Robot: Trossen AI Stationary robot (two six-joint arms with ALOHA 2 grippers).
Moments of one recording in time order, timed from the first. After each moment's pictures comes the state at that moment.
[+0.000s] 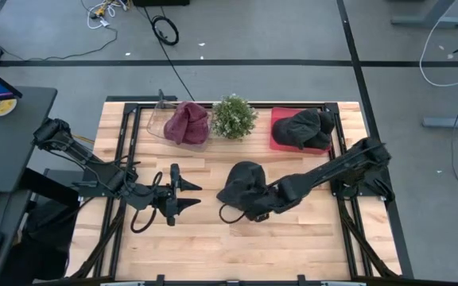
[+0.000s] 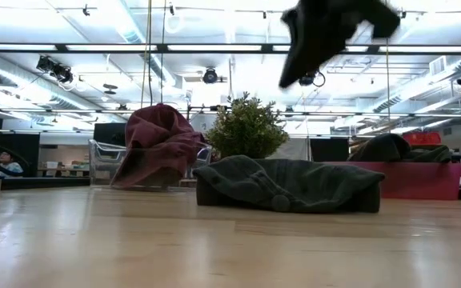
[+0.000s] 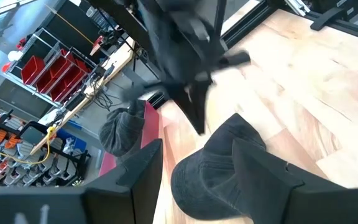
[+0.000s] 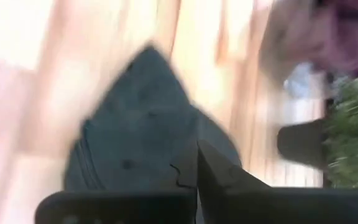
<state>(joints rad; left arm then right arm) -0.58 1.13 0.80 0.00 -0.66 0.50 0.39 1.78 1.40 -0.79 0.53 -0.02</state>
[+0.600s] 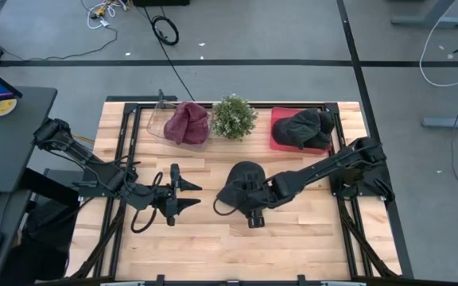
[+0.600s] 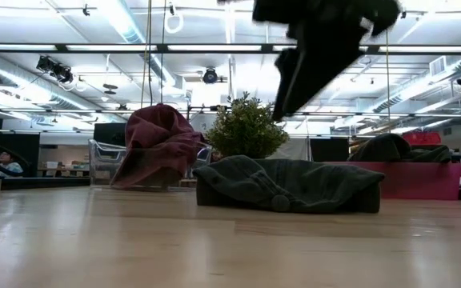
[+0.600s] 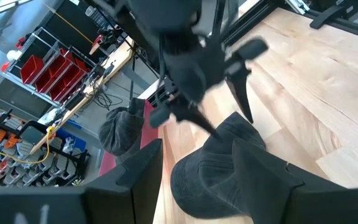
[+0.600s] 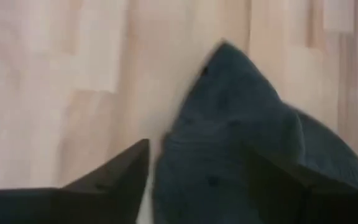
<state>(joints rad) -0.58 1.13 0.80 -0.01 -0.66 0.50 0.33 1.81 1.37 -0.67 0.20 0.16</state>
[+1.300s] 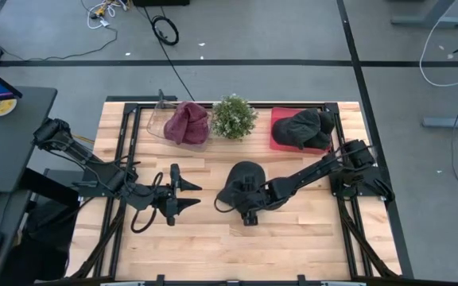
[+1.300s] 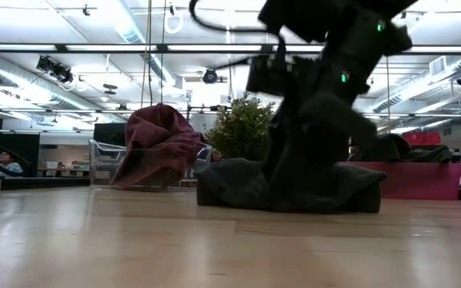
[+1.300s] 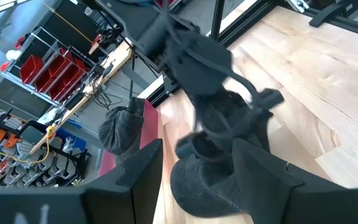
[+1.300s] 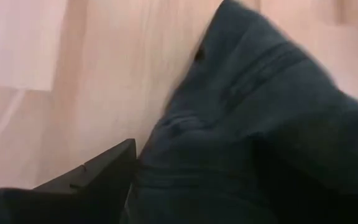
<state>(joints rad) -0.58 1.13 0.80 -0.01 -0.66 0.50 0.30 1.92 1.14 -0.26 0.25 0.12</state>
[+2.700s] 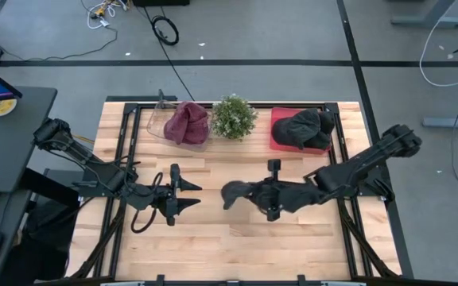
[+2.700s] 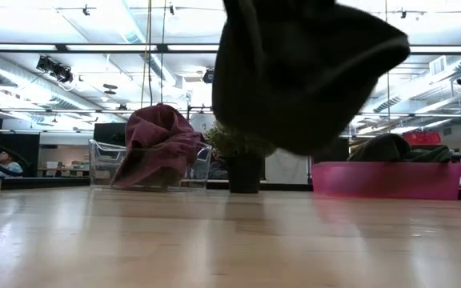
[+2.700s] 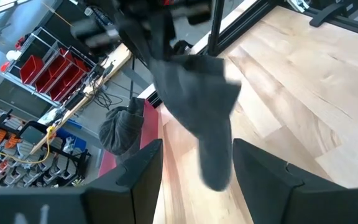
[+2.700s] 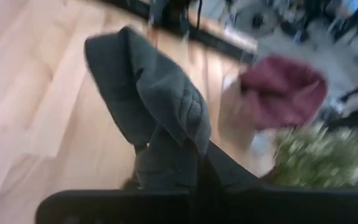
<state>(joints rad) -0.58 1.13 0.80 -0.01 -0.66 0.50 0.47 1.42 1.14 -0.41 0.63 -0.07</state>
